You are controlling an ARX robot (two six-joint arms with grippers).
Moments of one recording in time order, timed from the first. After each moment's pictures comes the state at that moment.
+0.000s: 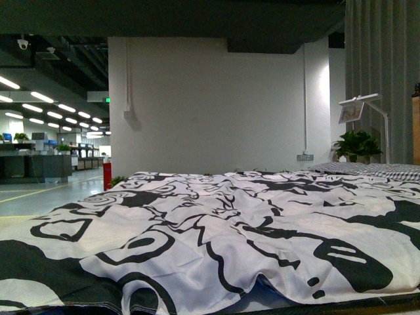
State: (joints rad) left arm 0.00 0.00 0.01 0.00 0.00 -0.01; right arm 0.00 0.33 0.05 0.26 0.00 0.01
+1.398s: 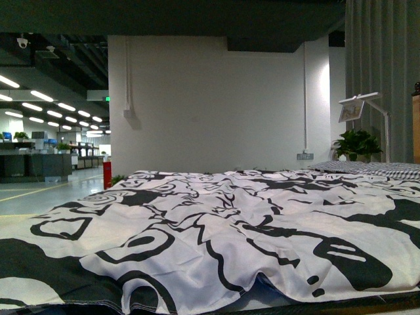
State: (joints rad) left arm 0.00 0.00 0.01 0.00 0.00 -0.01; right arm 0.00 0.01 0.01 0.00 0.00 0.01
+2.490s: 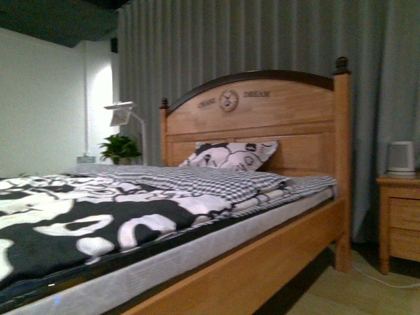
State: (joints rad) left arm 0.00 0.00 0.01 0.00 0.00 -0.01; right arm 0.00 0.01 0.01 0.00 0.00 0.01
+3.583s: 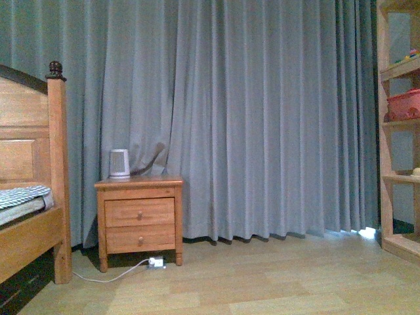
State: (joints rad) left arm 0.00 0.00 0.01 0.00 0.00 -0.01; right arm 0.00 0.01 0.01 0.00 0.00 0.01
